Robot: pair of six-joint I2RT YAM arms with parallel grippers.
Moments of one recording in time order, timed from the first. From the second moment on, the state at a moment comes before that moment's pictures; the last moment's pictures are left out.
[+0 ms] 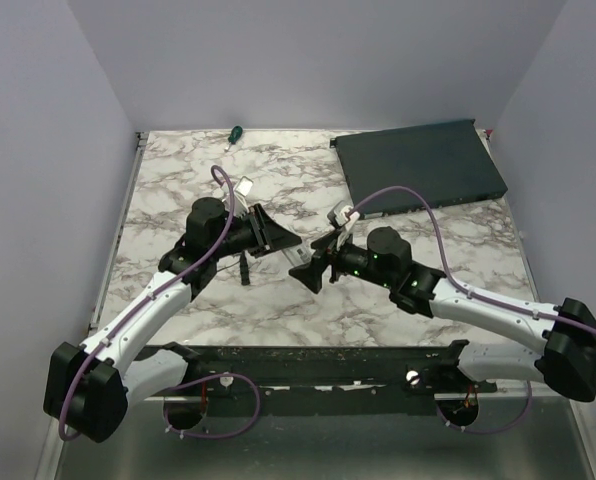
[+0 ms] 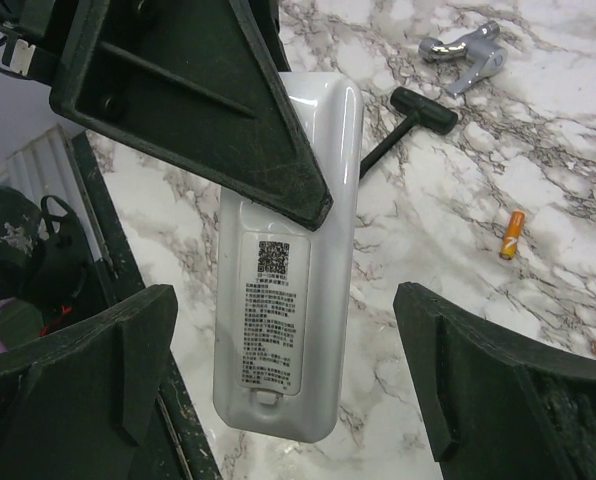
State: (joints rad) left arm -0.45 1.05 0.71 0.06 0.60 -0.96; right arm 0.93 1.18 0.71 0.28 -0.15 0.21
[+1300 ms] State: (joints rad) left arm -0.45 1.07 0.71 0.02 0.56 -0.97; right arm 0.97 1.34 0.85 0.19 -0.08 0.20
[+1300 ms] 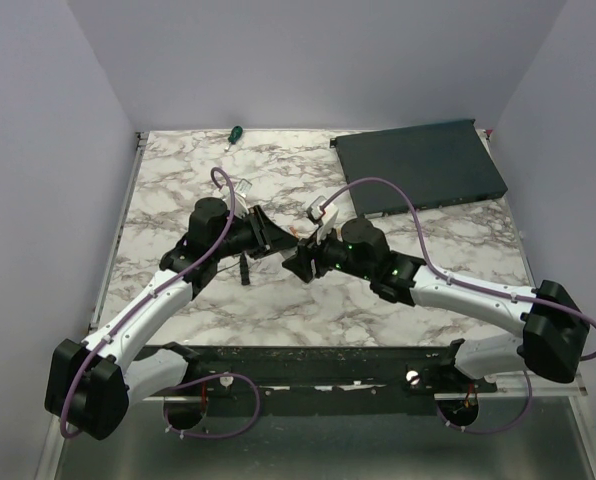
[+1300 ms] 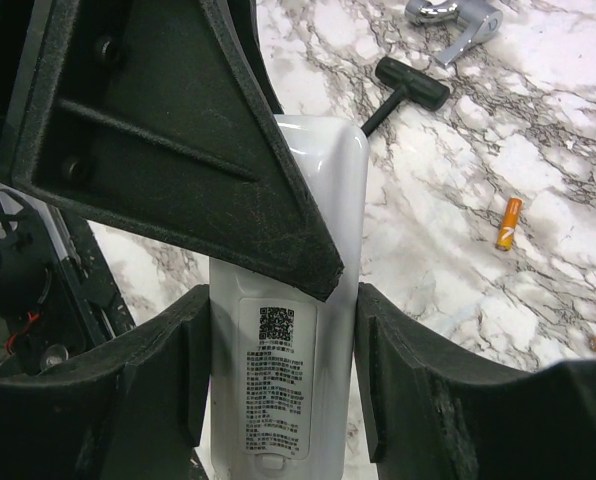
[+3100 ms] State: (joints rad) left arm -0.45 1.06 0.73 0.01 0.56 -0.96; right arm 0.99 1.29 0.84 0.14 -0.03 0.22
